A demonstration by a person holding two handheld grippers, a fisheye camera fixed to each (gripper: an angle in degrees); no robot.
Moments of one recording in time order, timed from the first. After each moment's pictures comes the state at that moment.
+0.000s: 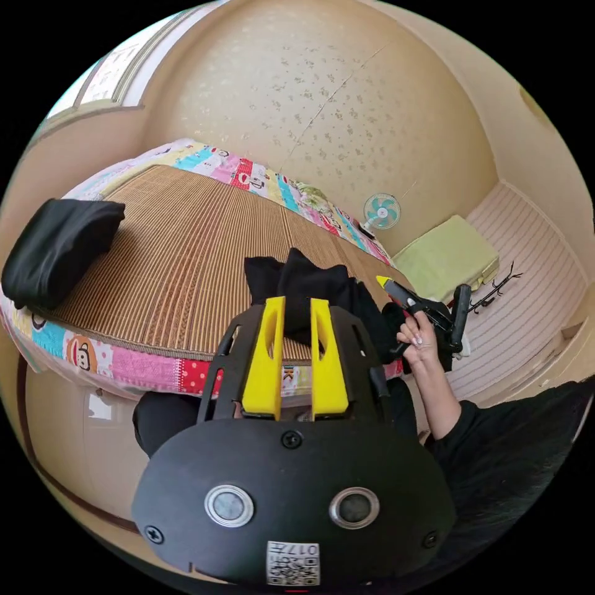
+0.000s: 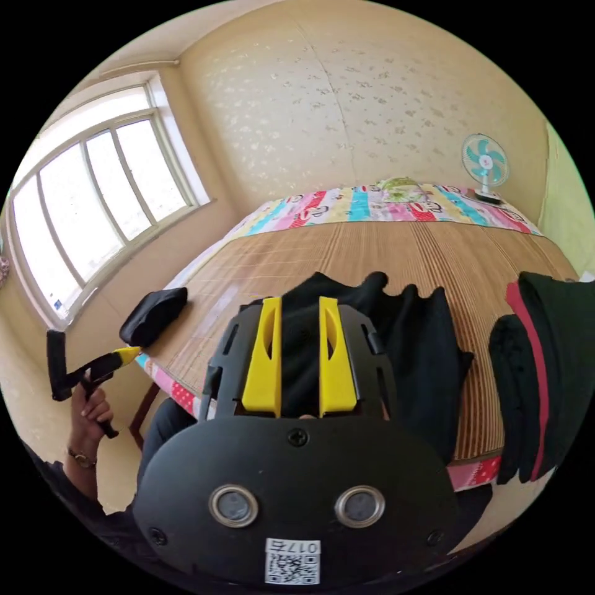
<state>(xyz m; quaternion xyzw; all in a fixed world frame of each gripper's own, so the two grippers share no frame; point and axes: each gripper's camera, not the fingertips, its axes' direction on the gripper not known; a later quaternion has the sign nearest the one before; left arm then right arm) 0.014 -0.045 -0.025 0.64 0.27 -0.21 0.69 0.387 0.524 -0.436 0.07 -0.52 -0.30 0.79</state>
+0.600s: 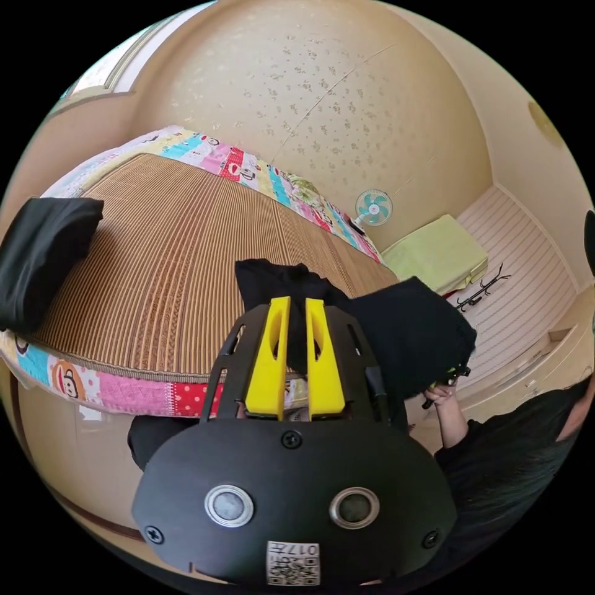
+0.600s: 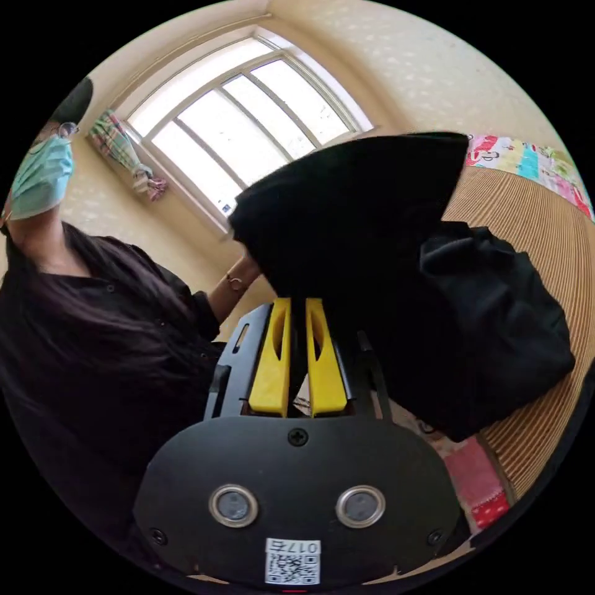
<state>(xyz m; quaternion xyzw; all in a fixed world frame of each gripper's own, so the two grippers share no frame) -0.018 -0.075 -0.074 0.63 0.29 -0.17 0.70 0.497 0.538 -0.403 -0.11 -0.73 -0.50 0.45</state>
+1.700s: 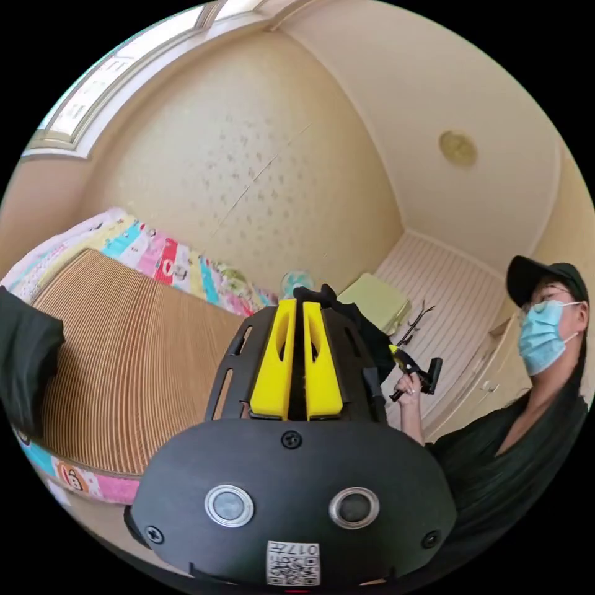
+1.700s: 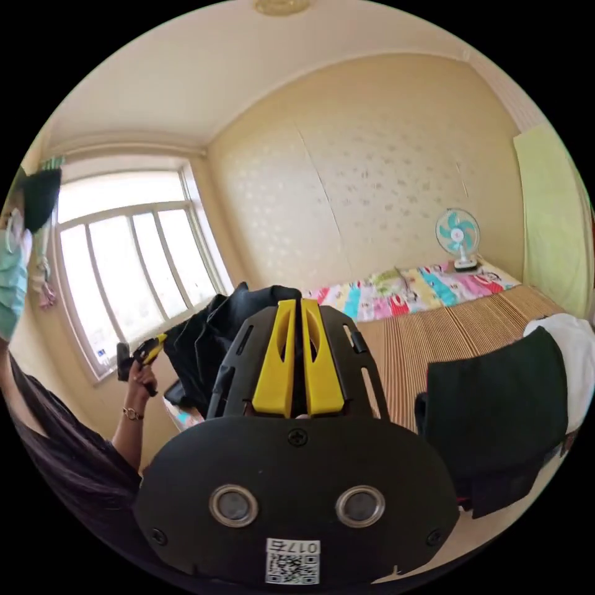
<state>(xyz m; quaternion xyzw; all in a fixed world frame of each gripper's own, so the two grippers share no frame) 0.005 0.124 -0.154 0.82 0.32 -0.06 0.48 0.689 0.508 -0.485 0.24 -0.65 -0.16 0.71</state>
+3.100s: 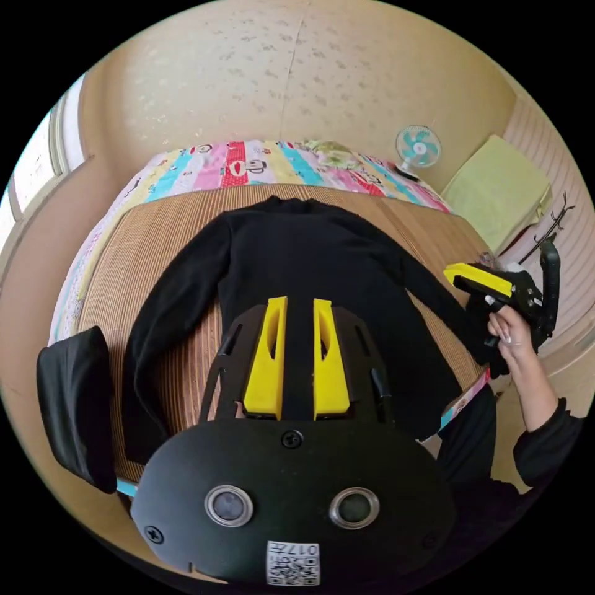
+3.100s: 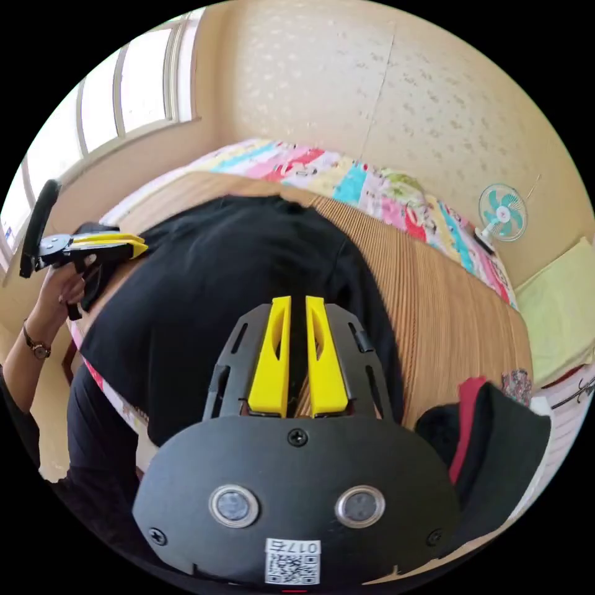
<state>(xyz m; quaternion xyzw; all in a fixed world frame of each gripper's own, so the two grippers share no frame) 0.008 -0.226 -0.194 0.54 0.09 -0.17 0.82 0.323 0.531 -0.382 0.07 -0.36 -0.47 0.80</state>
